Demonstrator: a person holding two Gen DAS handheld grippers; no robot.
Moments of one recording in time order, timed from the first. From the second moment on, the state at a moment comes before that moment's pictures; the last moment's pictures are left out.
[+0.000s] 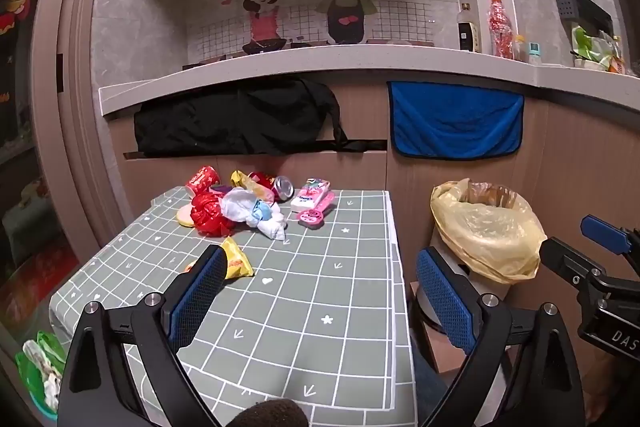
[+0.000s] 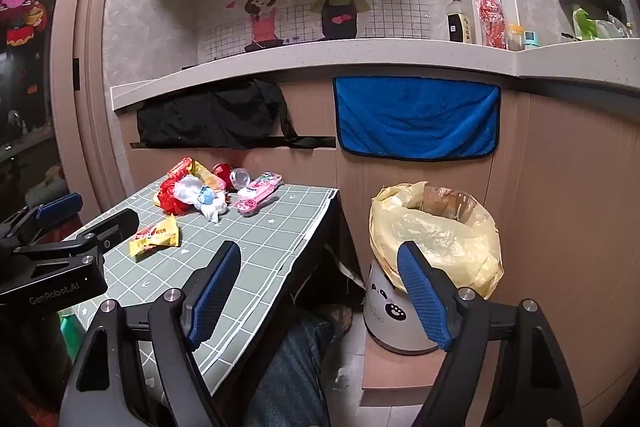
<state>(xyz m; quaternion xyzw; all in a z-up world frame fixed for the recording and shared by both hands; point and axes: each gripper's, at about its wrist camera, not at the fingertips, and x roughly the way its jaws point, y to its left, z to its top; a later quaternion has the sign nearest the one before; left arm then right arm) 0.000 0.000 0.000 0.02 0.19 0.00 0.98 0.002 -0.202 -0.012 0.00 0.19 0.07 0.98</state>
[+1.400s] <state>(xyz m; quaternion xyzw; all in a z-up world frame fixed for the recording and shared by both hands) 0.001 0.000 0.000 0.02 0.19 0.00 0.98 0.008 -0.205 -0.021 0.01 0.19 0.07 0.98</state>
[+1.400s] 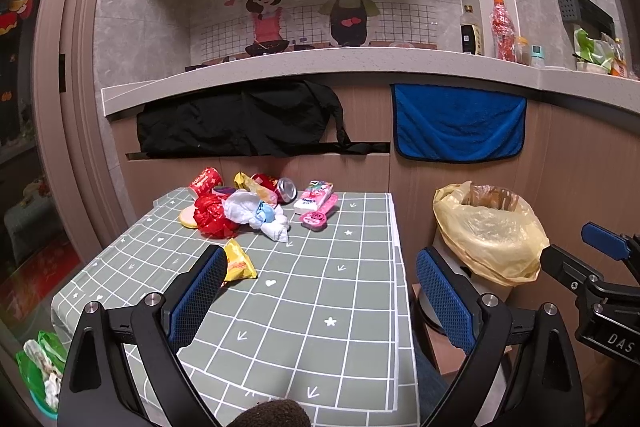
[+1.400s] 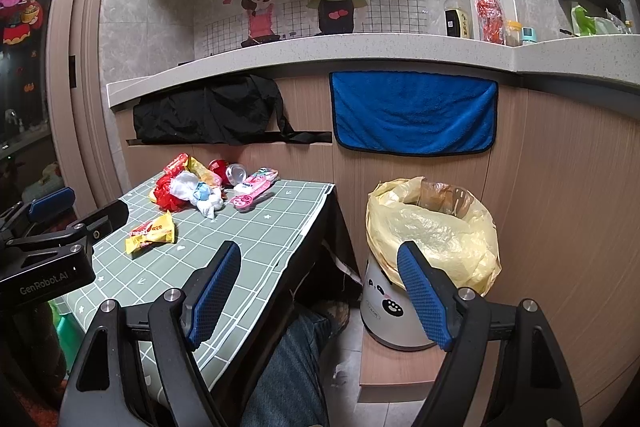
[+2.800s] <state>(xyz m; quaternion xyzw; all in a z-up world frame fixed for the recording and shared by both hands) 0.000 0.000 0.000 0.02 0.19 0.00 0.98 0.006 -0.208 -0.020 0.01 0.19 0.07 0.98</state>
